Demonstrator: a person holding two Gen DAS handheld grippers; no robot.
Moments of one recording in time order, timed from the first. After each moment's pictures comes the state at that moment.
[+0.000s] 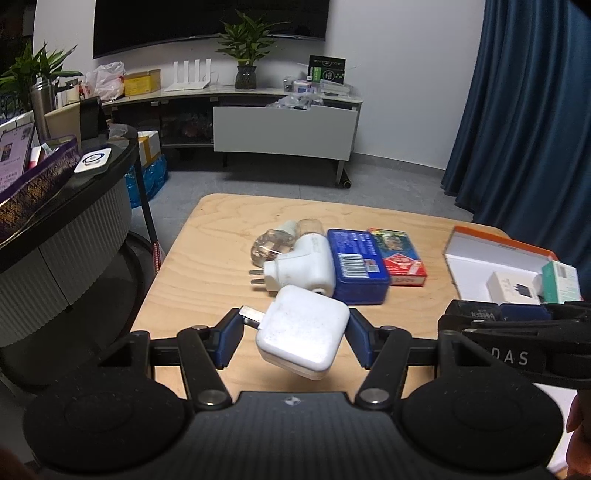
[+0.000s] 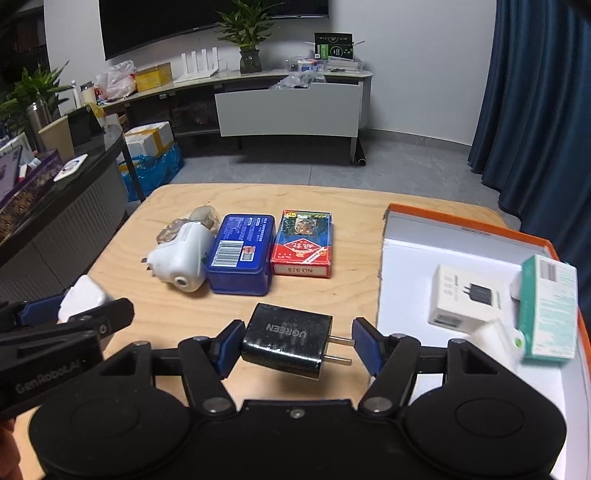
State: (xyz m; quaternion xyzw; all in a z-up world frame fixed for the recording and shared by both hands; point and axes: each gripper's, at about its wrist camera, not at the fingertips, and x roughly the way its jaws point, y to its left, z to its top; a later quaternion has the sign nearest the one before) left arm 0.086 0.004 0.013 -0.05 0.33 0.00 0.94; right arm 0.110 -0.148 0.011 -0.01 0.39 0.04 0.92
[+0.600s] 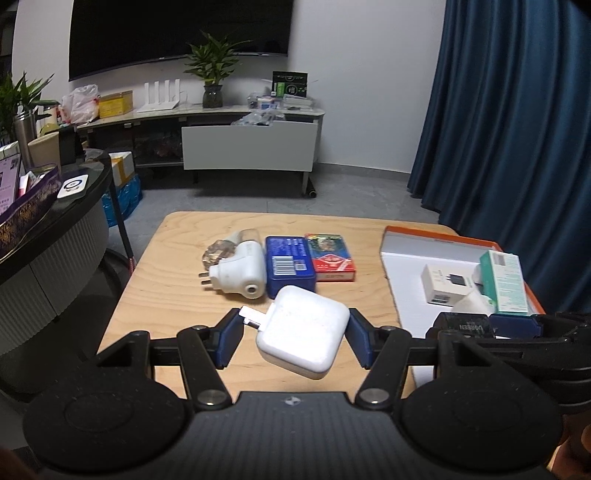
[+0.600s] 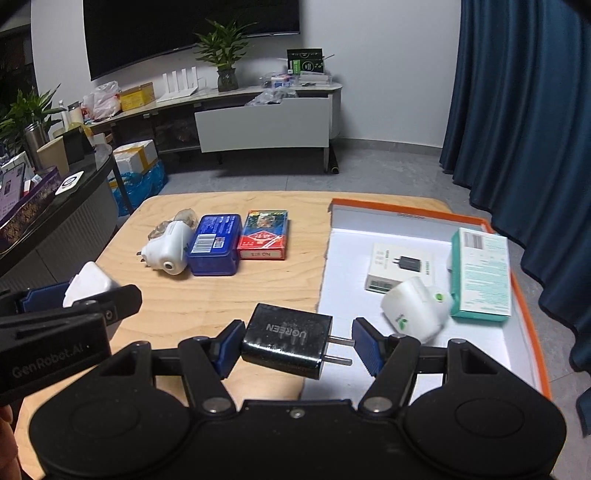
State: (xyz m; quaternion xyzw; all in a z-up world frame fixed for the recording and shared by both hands) left arm 0.045 -0.041 0.035 -0.03 0.31 -0.04 0.95; right arm 0.040 -0.186 0.036 0.01 0.37 0.01 0.93
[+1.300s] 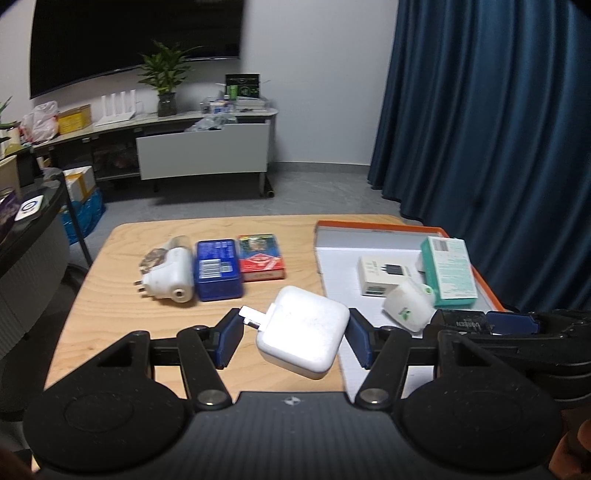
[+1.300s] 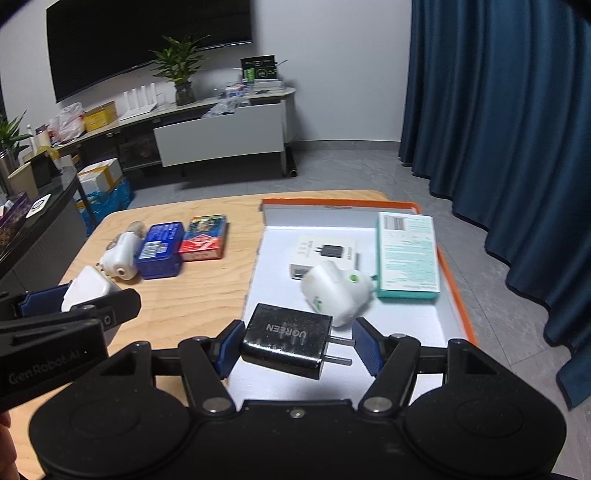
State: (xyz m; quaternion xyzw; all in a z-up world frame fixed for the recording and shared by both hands) left arm 0.035 -0.097 0.039 -0.01 0.31 -0.10 0.95; right arm 0.008 -0.246 0.044 0.03 0.36 -0.05 0.93
